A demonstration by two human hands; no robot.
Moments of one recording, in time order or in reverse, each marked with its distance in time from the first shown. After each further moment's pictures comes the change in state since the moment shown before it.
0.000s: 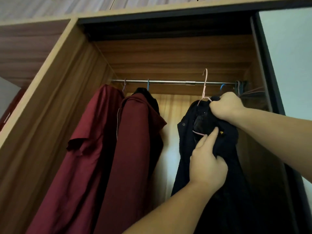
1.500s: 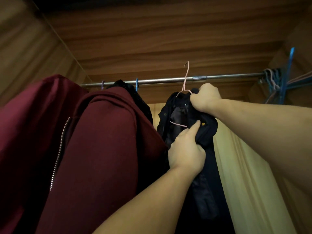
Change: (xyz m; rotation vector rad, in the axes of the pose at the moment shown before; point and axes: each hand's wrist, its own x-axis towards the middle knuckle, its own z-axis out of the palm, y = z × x) left_hand 0.217 -0.187 -0.030 0.366 -0.034 0.085; right_hand 0.205 0.002 0.203 -0.004 0.159 -0.103
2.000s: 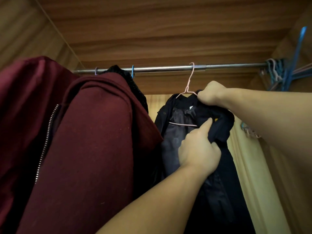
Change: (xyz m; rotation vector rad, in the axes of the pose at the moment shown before) left_hand -0.004 0.005 0.041 -0.052 -0.036 0.005; right_hand 0.002 0.027 -0.005 -0.177 -0.160 0.074
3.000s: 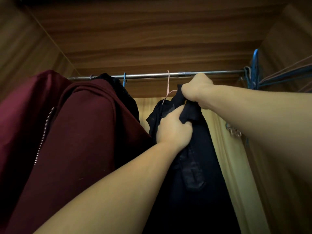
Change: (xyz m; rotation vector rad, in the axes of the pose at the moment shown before) left_hand 0.018 0.028 -0.044 -0.114 0.106 0.049; right_hand -0.050 -0.027 -0.045 0.341 0.085 0.030
